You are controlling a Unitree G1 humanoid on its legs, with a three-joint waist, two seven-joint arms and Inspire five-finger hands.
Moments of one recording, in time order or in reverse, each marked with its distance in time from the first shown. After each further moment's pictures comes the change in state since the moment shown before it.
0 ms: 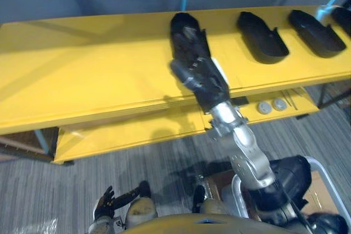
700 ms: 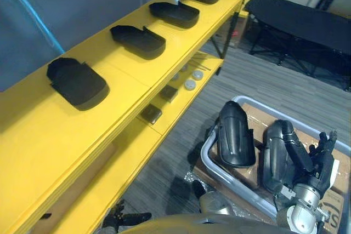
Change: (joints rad) left arm -0.011 0.043 -0.158 0.059 0.171 0.080 -0.105; right arm 0.517 0.058 -0.376 0.162 -0.262 -0.253 -0.415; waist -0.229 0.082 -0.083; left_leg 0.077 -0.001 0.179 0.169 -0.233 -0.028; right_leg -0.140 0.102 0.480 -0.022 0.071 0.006
